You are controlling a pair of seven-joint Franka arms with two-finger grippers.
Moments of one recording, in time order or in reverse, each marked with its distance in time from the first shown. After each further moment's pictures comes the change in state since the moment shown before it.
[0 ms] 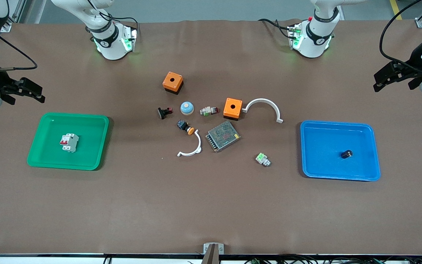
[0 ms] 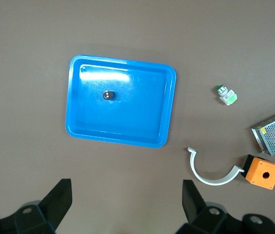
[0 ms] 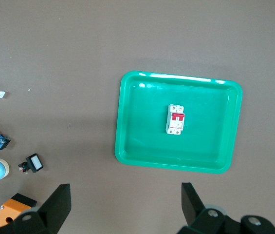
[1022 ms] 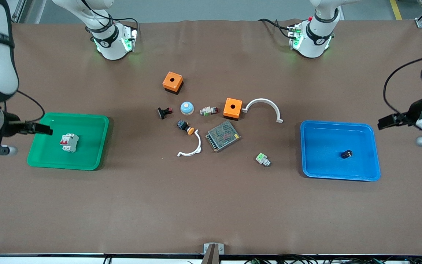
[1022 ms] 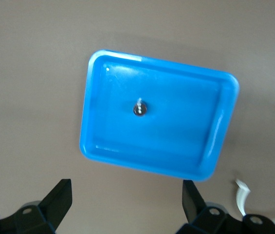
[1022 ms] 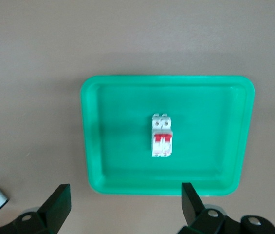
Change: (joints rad) left arm 0.150 0.238 0.005 -0.147 0.062 0.295 0.064; right arm -0.101 0.400 -0.003 0.124 0.017 0.123 0.000
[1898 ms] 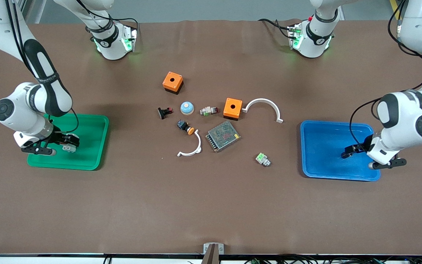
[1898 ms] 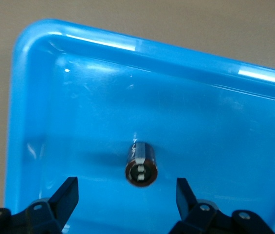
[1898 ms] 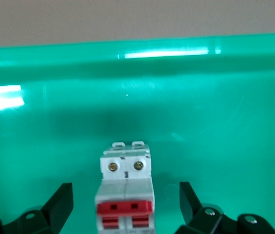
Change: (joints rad) left arm 0.056 0.304 -0.003 -0.231 0.003 0.539 0.000; right arm -0.066 0.127 -0.001 -0.504 0.002 0.790 -0.055
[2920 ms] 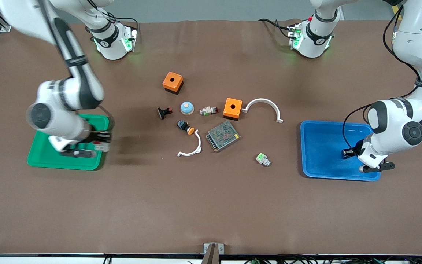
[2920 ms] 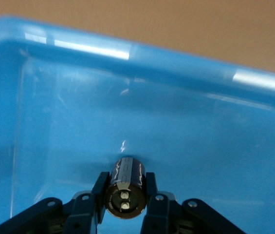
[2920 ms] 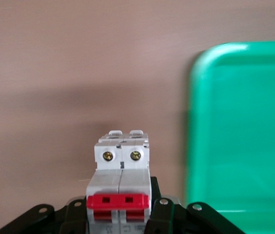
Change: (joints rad) left arm -0.005 0.052 -0.014 0.027 0.000 0.053 0.000; right arm 0.417 -0.108 0.036 0.172 0.023 -0.384 0.437
